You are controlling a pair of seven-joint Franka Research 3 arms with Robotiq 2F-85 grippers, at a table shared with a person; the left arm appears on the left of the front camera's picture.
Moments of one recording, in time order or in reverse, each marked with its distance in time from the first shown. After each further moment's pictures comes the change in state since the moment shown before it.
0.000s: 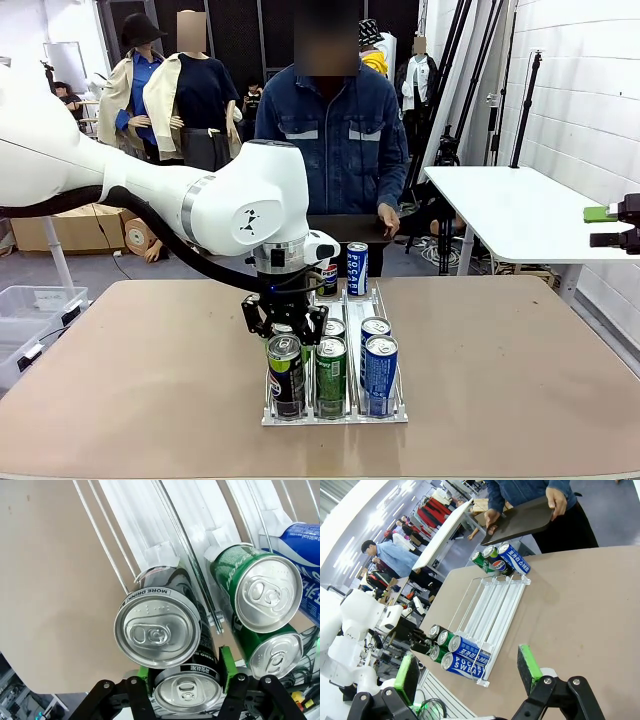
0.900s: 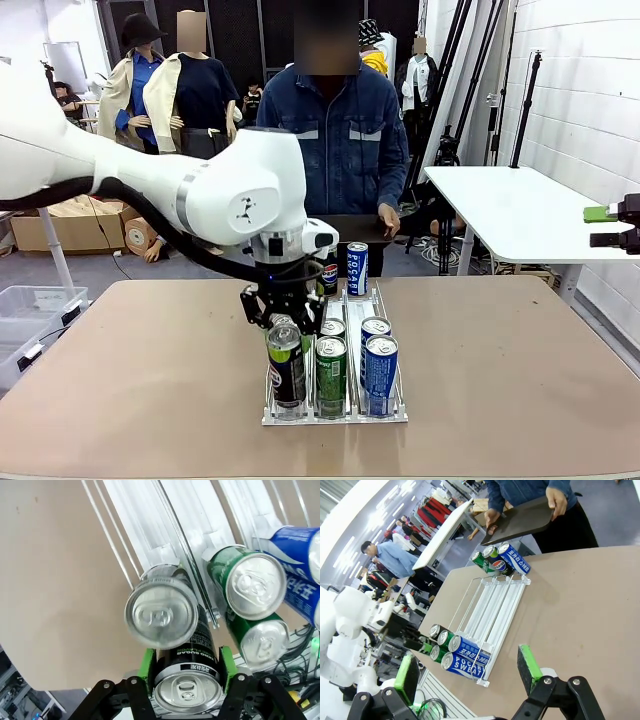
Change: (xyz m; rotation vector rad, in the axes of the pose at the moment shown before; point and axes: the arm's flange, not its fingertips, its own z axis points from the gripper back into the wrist) left arm -0.005 0.001 0.030 -0.010 -0.030 0.014; right arm 0.000 0.000 0.000 0.000 0.000 0.000
